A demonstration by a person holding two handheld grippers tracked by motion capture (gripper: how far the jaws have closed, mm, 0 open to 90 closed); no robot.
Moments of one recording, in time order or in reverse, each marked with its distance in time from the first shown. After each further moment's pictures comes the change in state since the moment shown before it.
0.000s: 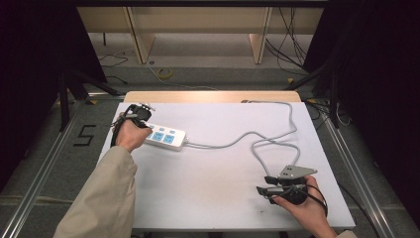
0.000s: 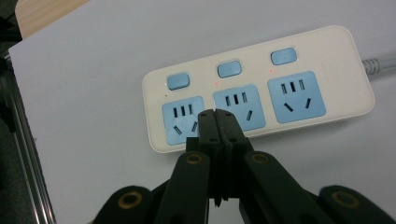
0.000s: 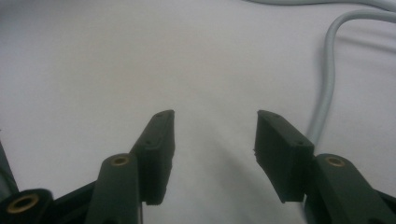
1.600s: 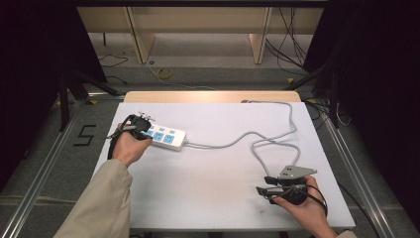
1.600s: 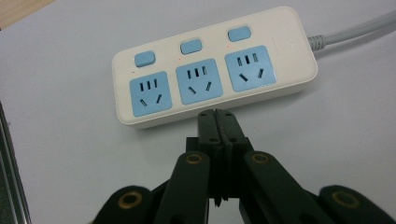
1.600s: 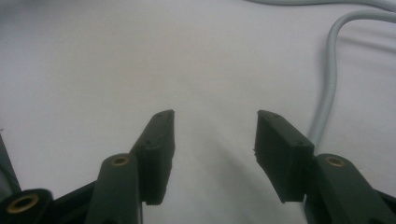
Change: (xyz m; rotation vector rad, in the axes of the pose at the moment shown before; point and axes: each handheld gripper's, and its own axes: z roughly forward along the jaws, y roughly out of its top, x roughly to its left) left arm -0.021 -0.029 -0.019 -0.050 -0.040 0.004; right arm 0.001 0.000 0.000 0.001 0.002 -0.003
